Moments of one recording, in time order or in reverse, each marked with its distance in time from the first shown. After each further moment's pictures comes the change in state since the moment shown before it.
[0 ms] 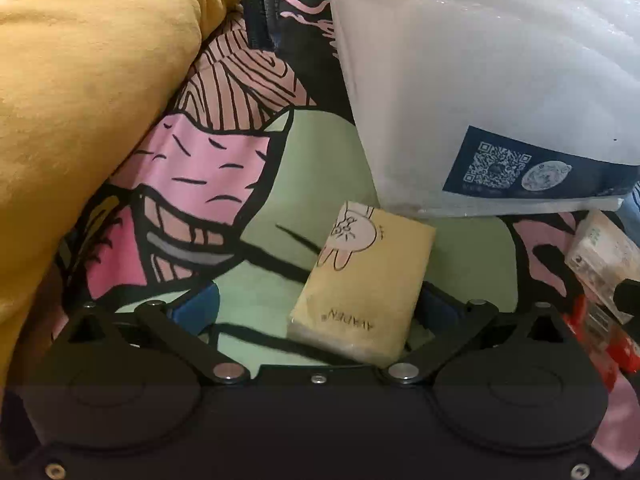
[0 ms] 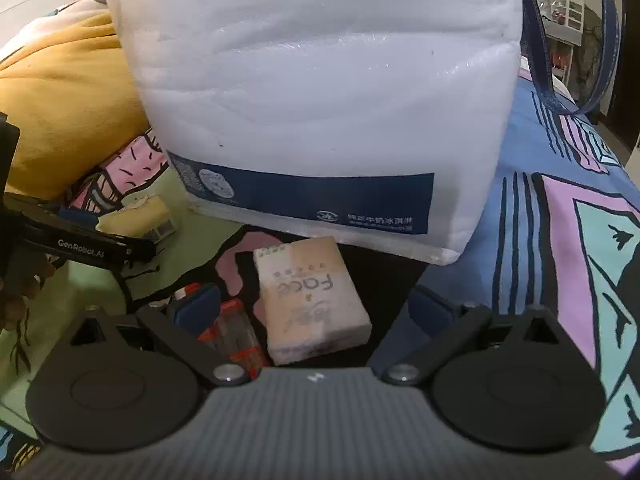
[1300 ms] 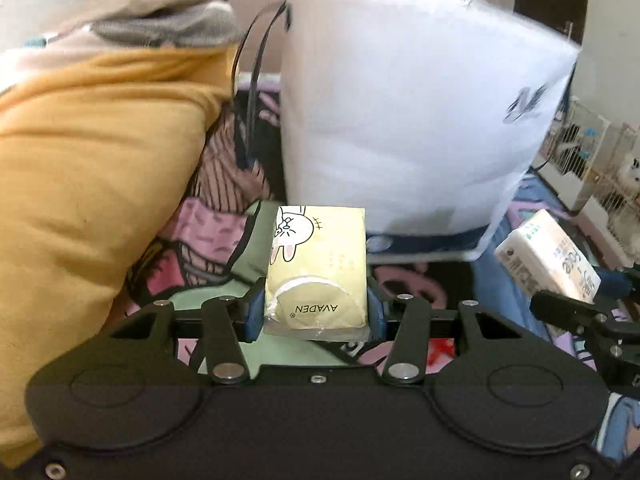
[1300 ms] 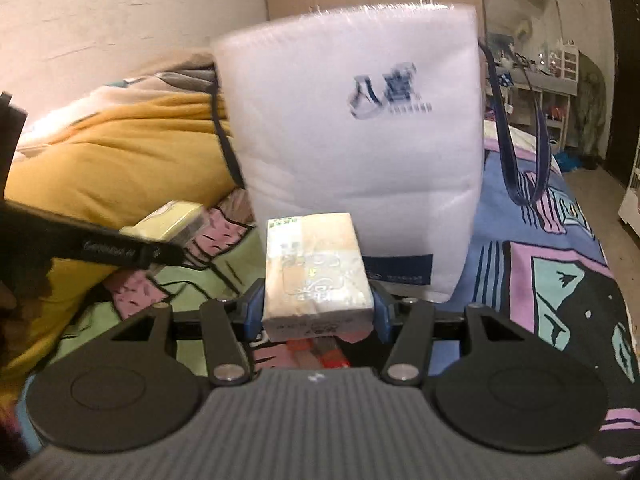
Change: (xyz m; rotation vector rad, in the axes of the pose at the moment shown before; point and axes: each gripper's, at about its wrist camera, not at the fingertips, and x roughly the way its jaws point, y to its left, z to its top) left arm -0.210 -0.024 0.004 -0.032 -0.167 -0.084; right arm -0.167 0.053 0.013 -0.019 -0.184 0.047
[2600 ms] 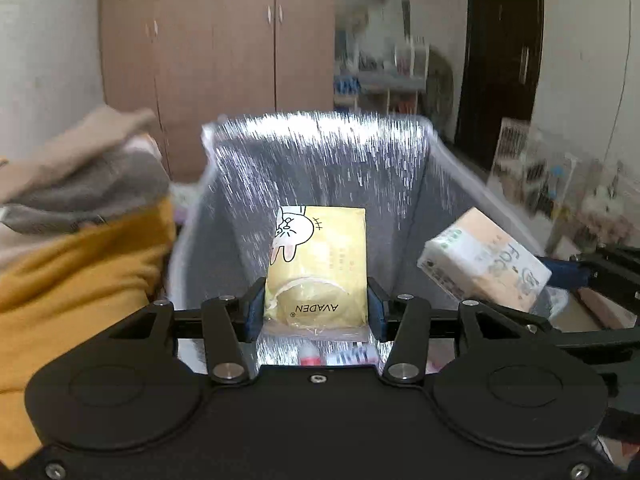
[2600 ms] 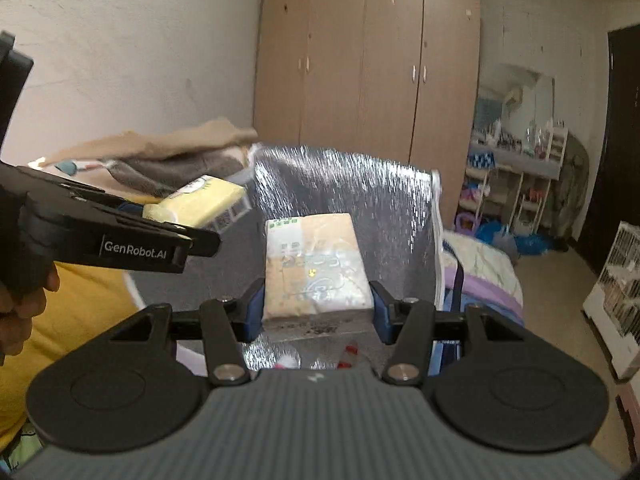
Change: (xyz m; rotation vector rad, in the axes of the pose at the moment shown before) left arm 0.031 -0.067 0.231 0.127 -0.093 -0.098; right arm 0.042 -0.035 0.205 -0.116 -0.074 -0.122
